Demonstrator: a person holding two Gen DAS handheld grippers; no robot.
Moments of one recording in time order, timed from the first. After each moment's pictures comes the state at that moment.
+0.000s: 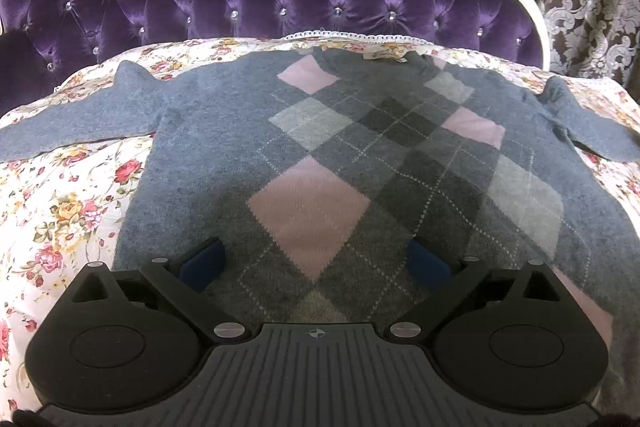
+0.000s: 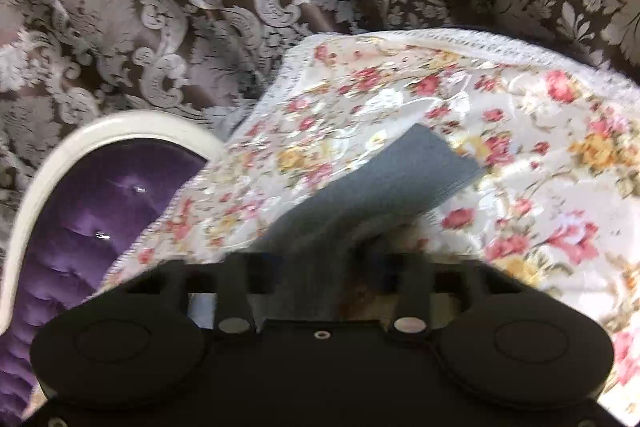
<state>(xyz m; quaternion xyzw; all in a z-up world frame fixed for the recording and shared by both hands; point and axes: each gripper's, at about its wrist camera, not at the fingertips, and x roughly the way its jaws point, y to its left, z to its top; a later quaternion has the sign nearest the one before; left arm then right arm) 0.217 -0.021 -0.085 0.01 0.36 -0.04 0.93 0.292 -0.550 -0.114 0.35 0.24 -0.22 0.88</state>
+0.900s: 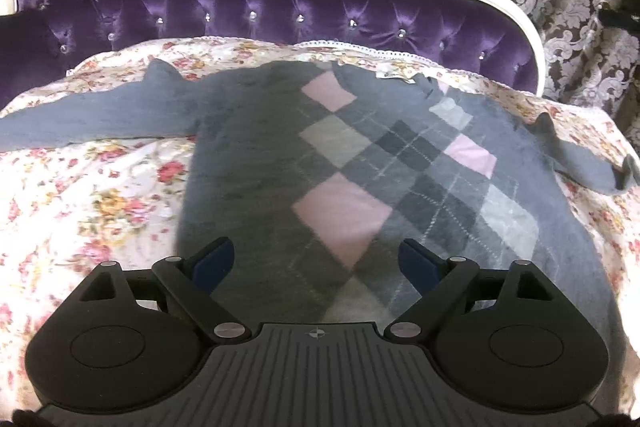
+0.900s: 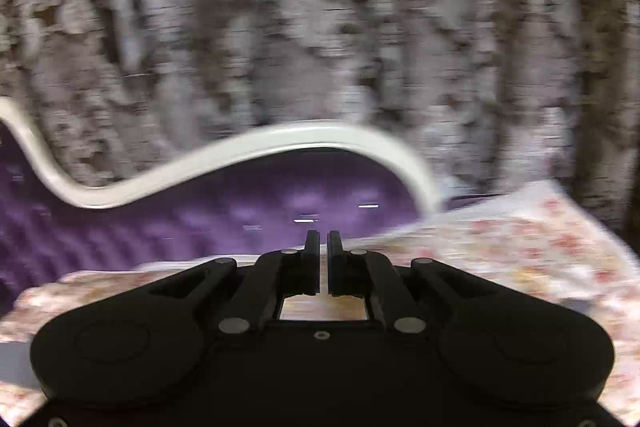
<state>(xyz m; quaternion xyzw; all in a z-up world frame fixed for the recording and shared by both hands) 0.201 0.019 -0.050 -0.03 0.37 -0.05 0.93 0.331 -0.314 0.056 0.12 0.20 -0.02 0.97</state>
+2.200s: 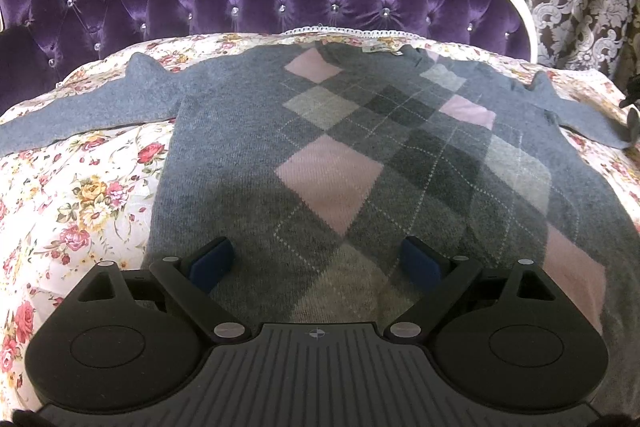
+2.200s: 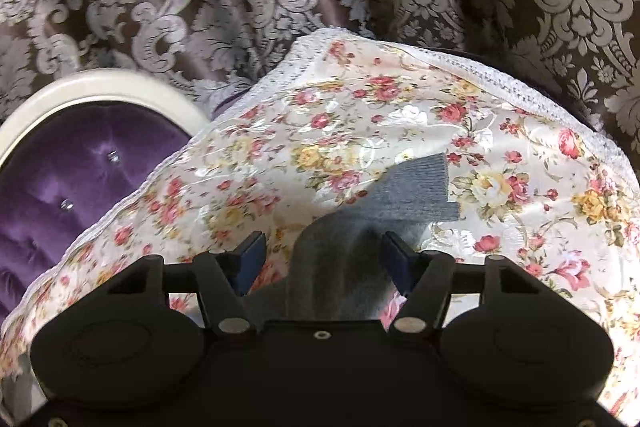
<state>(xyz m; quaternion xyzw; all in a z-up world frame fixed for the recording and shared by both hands) 0.192 0.001 -0.083 0.01 0.36 -0.06 0.93 0.337 -0.517 -0.075 0.27 0.29 -0.29 0.87</state>
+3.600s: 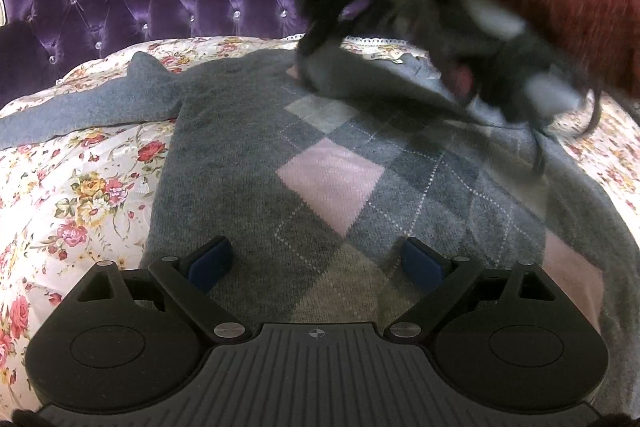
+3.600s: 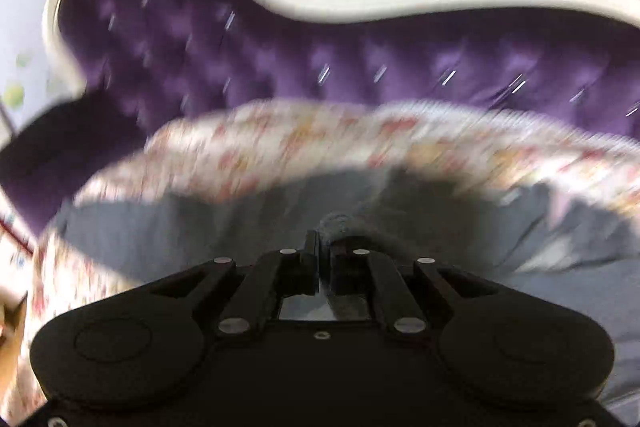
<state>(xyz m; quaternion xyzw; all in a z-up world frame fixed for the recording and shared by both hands) 0.188 0.003 -0.084 0.00 0.35 -0.06 0.94 0.406 -0.046 -0.051 0.01 0.38 0.22 0.90</state>
